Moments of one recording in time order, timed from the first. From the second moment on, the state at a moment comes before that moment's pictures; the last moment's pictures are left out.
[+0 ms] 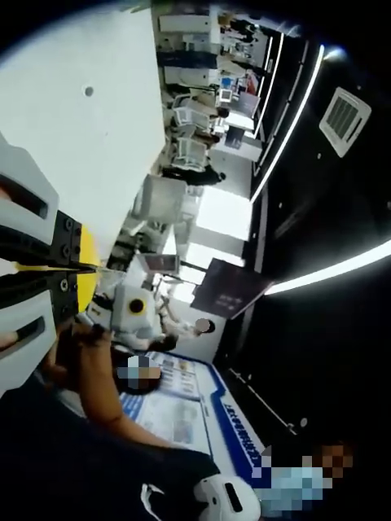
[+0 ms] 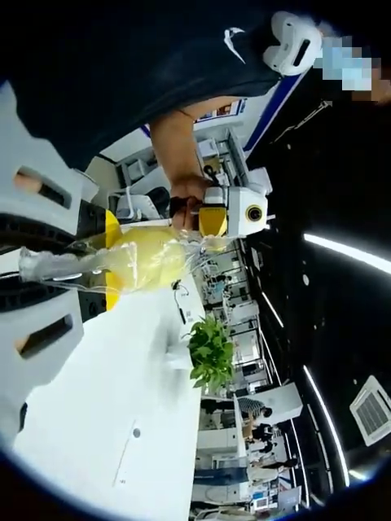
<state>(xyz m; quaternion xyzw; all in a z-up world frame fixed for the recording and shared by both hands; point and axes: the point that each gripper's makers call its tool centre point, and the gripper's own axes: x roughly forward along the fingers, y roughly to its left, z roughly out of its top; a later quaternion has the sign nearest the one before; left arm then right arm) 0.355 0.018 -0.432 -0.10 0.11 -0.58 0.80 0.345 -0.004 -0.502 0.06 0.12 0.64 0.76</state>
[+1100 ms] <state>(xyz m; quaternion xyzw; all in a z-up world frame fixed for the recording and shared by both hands) 0.357 0.002 -0.441 -0.15 0.14 -0.57 0.80 0.374 -0.033 -0.509 0.09 0.08 0.53 0.84</state>
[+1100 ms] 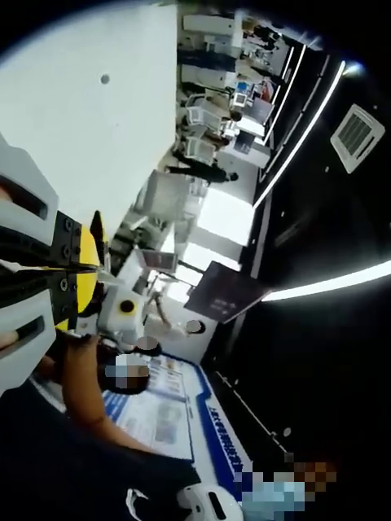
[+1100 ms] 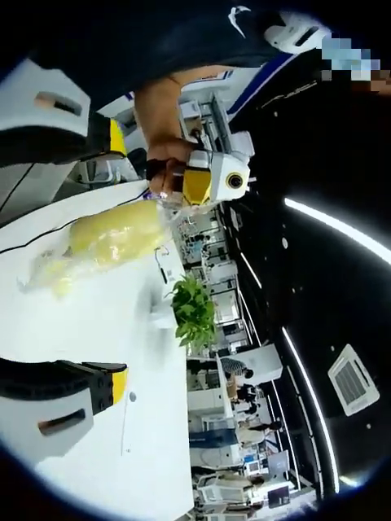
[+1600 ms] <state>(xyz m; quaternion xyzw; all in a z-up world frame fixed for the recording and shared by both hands) 0.368 -0.010 -0.472 -0.19 0.17 -0.55 0.79 0.375 -0.072 -0.538 0.07 0.09 0.47 0.87</state>
